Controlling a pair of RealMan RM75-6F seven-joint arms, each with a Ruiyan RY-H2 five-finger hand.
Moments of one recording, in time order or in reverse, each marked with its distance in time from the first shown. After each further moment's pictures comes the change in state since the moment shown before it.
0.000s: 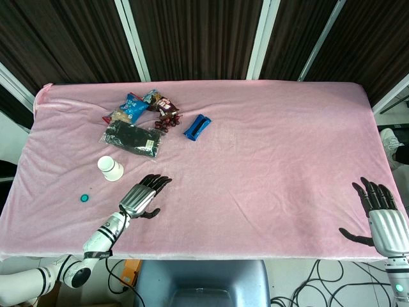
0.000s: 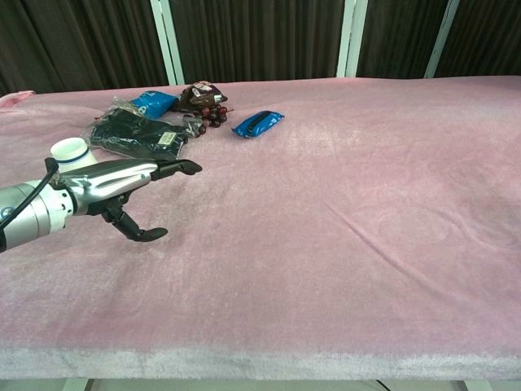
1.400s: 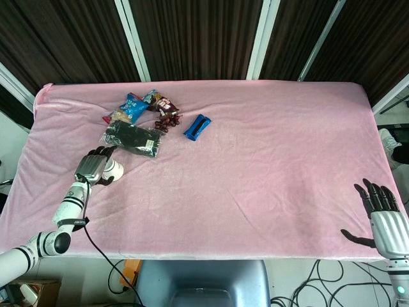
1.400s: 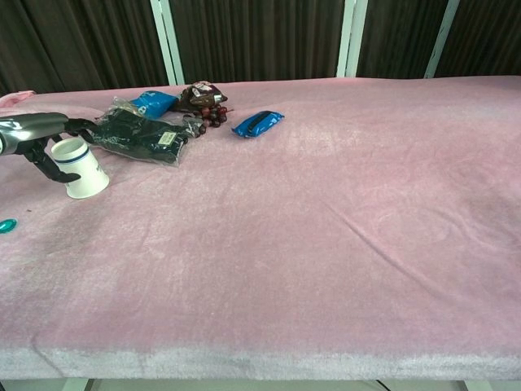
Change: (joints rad) left arm -0.061 0.095 -0.078 0.243 -0.394 -0.126 0.125; right arm -0.013 0.008 -0.002 -0.005 -0.001 0.008 -0.008
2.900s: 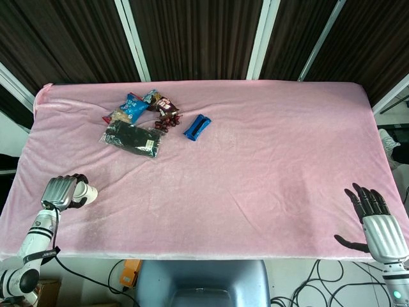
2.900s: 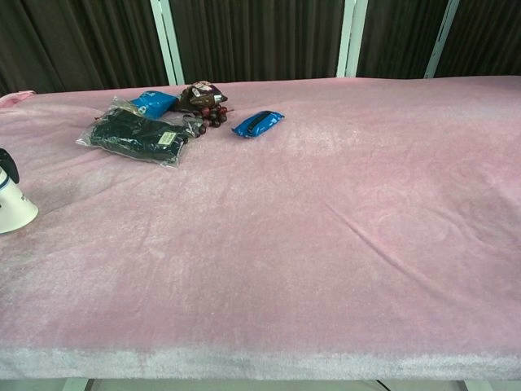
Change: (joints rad) left arm 0.195 0.199 0.132 -0.275 0.065 0.231 0.005; right arm -0.003 0.007 -0.027 -0.024 -0.056 0.004 0.002
